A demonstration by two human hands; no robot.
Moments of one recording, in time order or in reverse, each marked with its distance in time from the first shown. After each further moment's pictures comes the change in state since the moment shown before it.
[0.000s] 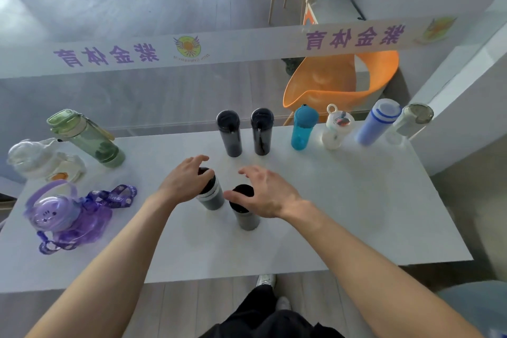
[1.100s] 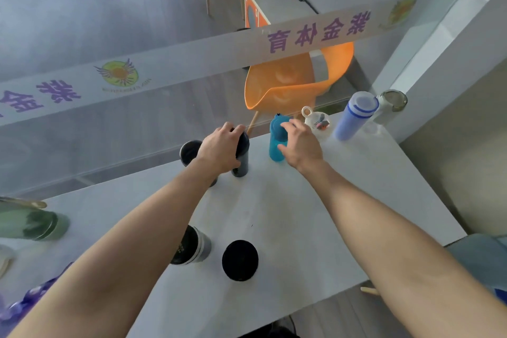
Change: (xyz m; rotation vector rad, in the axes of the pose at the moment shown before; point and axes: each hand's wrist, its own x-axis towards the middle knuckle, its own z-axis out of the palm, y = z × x) left_hand 0.171 0.153 0.008 0.489 0.070 0.573; right_hand 0.130 0.164 -0.065 -0.122 0.516 0.469
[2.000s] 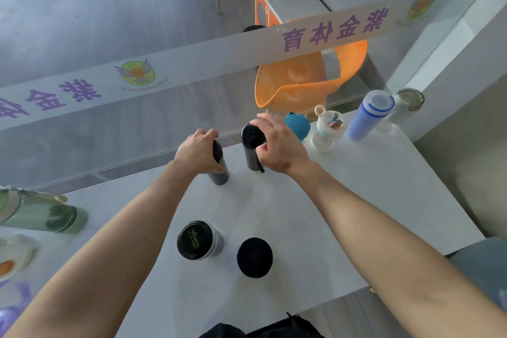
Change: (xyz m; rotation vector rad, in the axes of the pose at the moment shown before) left_hand -0.025 -0.075 -0.005 -0.060 -0.120 -0.255; right_hand -0.018 -0.077 -0.004 0.197 0.031 -0.368
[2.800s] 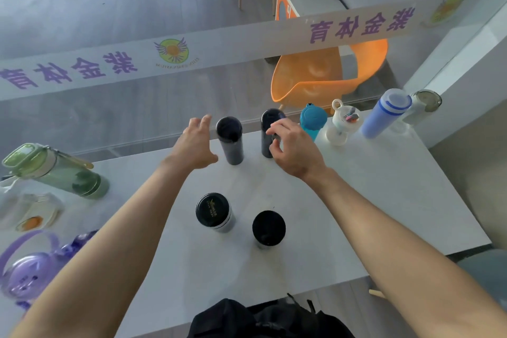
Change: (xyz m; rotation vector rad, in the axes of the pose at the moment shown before) left_hand -0.057 -0.048 0.005 -0.175 0.067 -0.087; right_hand -0.048 -0.031 -0.002 0.025 0.028 -0.062
